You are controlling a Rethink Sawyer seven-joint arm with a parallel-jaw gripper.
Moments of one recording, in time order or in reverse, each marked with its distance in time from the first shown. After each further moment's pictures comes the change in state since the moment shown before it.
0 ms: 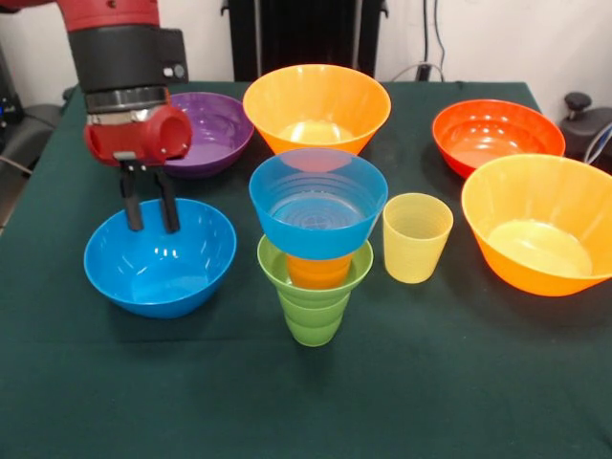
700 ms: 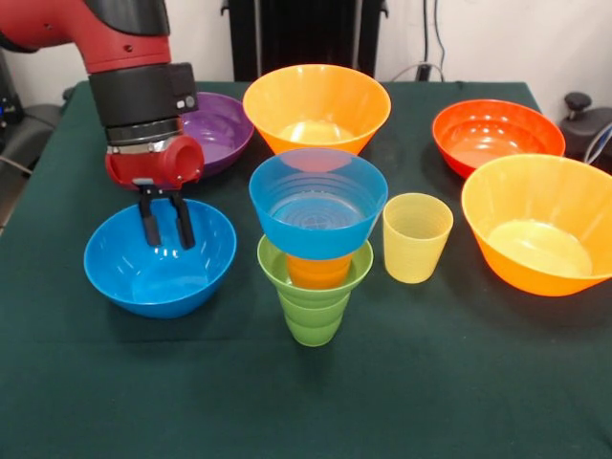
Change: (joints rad) arm -0.034 0.098 0.000 -0.026 -0.075 0.000 0.000
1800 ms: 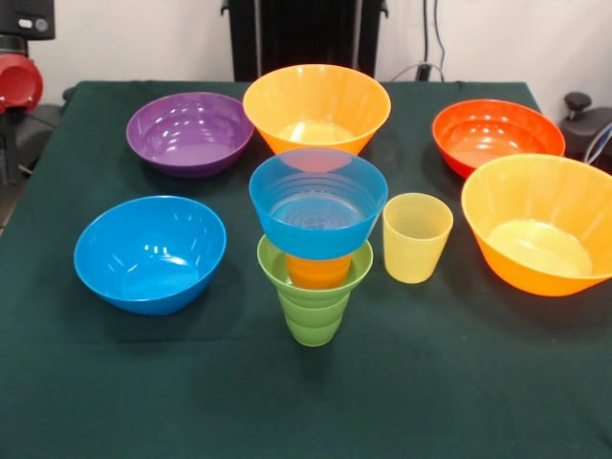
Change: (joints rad) arm -0.171 -0.182 0.052 0.002 -0.005 0.075 0.000
